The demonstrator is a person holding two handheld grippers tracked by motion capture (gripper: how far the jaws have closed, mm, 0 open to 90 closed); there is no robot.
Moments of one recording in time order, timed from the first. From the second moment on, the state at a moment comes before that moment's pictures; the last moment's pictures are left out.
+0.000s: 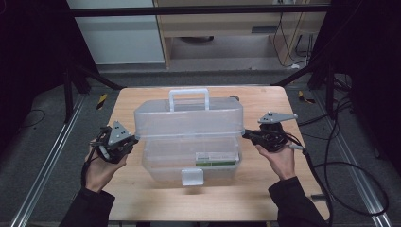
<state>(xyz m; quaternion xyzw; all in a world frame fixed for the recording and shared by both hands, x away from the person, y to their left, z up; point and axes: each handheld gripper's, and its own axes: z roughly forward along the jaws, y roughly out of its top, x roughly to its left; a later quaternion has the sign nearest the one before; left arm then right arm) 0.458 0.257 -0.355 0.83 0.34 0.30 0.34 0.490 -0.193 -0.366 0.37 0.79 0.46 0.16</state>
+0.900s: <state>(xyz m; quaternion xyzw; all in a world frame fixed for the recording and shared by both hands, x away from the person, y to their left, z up) 0.451 0.263 -0.397 0.84 0.36 0.27 0.31 0.474 -0.200 -0.399 0.37 0.81 0.43 0.16</state>
